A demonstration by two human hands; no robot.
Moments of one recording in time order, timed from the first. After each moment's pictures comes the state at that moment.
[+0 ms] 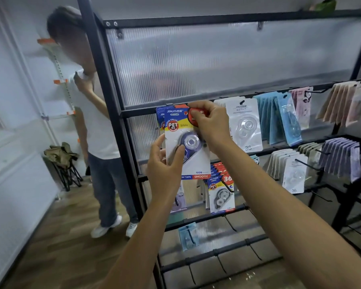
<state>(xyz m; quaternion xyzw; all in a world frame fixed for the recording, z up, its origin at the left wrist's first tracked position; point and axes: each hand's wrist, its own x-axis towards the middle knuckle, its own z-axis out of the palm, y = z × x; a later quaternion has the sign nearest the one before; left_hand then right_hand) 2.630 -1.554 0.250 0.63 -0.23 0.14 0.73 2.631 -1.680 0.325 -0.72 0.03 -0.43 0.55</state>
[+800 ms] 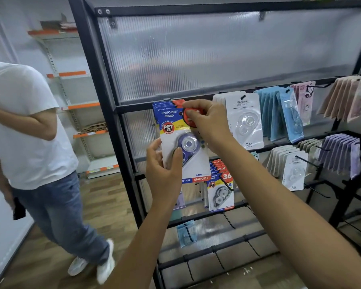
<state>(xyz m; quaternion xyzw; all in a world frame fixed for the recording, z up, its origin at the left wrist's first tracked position) 2.641 -1.562 0.232 0.60 -0.22 0.16 0.75 2.630 -1.680 0.322 -0.73 0.01 -0.39 0.56</state>
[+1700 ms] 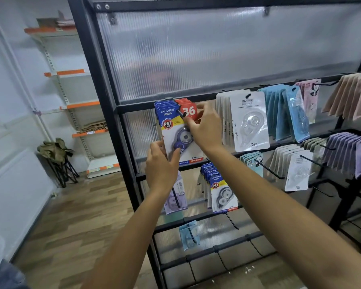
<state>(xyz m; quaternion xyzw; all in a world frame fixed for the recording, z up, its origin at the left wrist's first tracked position) 2.702 -1.567 0.229 0.82 -0.18 0.21 0.50 2.679 -1.685 0.295 -0.80 0.12 -0.45 0.38</state>
